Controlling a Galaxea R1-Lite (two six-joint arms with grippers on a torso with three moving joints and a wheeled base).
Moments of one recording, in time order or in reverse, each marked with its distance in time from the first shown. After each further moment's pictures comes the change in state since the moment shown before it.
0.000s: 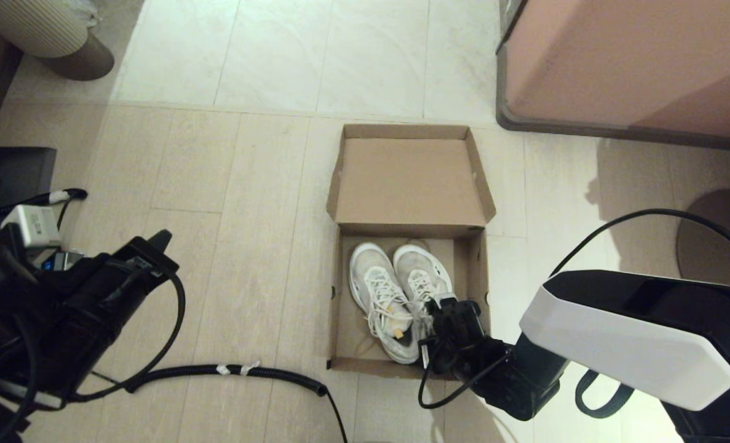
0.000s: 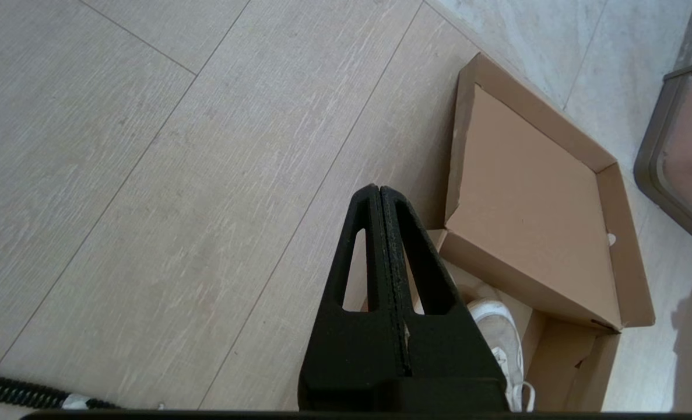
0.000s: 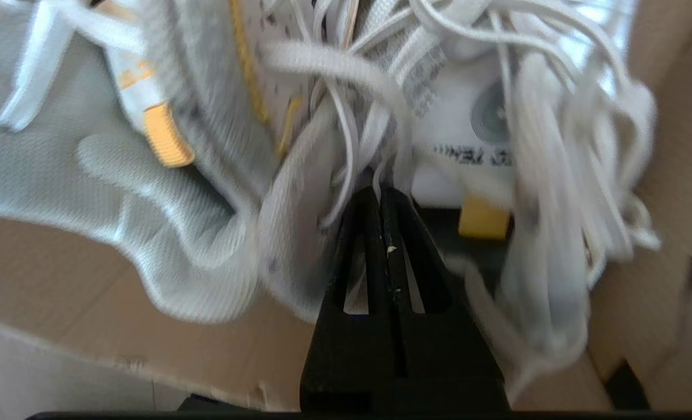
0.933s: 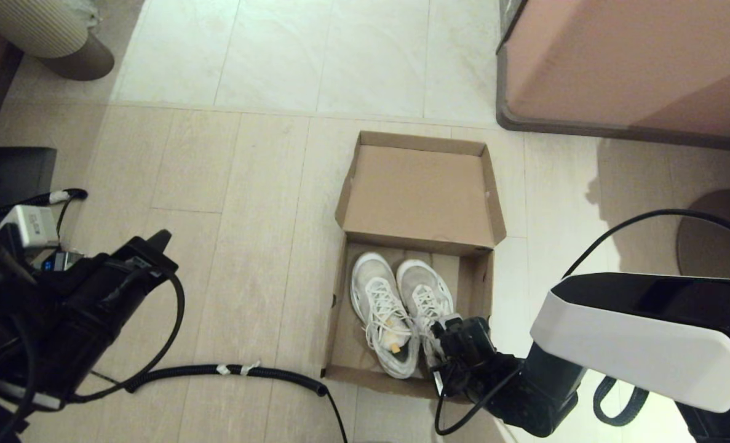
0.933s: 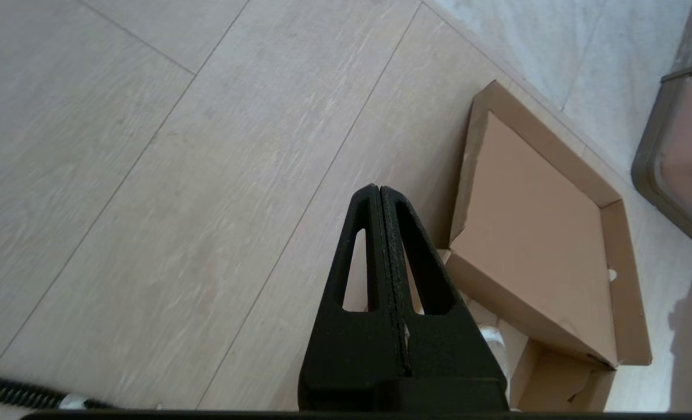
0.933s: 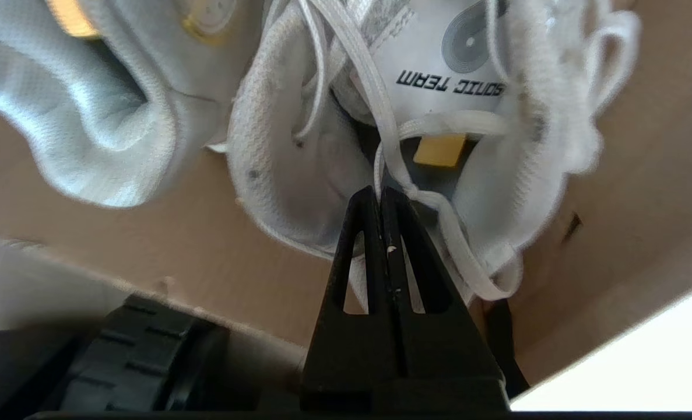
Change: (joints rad) left arm 0.000 0.001 -0.002 0.000 -0.002 -0.005; right arm 0.004 -0.051 0.142 0.071 0.005 -0.050
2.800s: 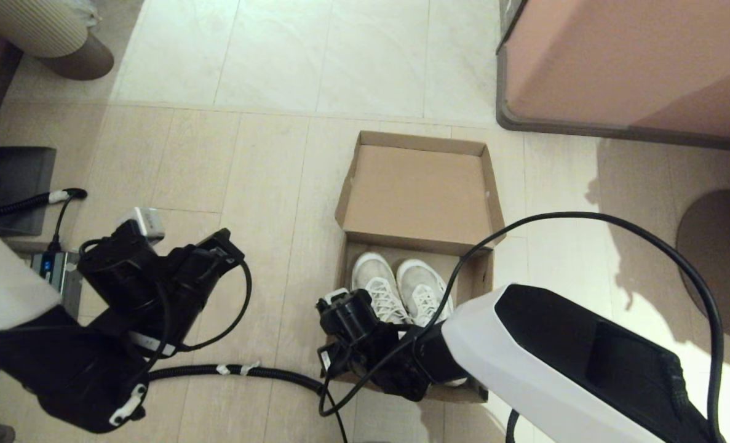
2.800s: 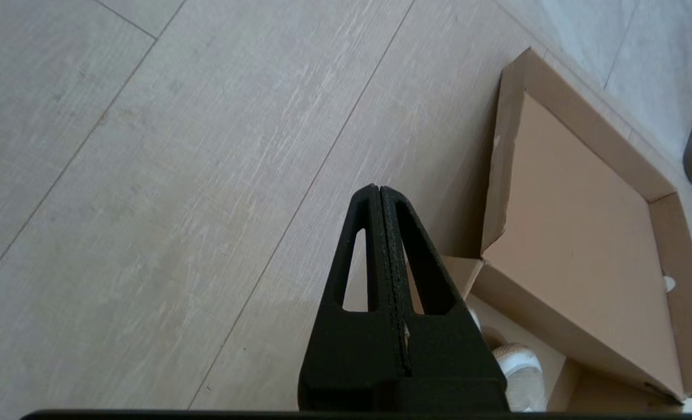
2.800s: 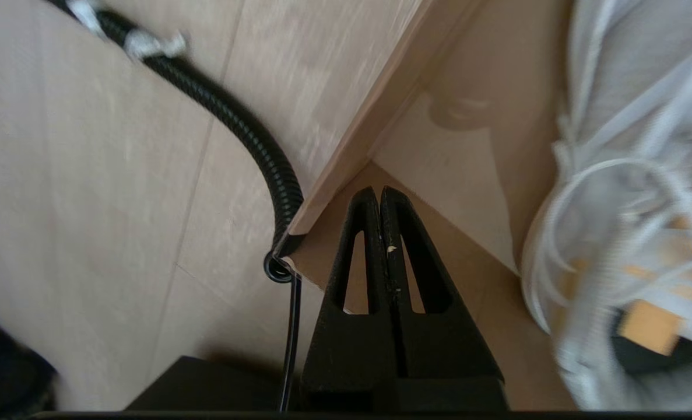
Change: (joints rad) left arm -0.054 0.364 -0.212 -0.134 0.030 0.003; right arm 0.277 0.160 -0.792 0.516 0.060 0.039
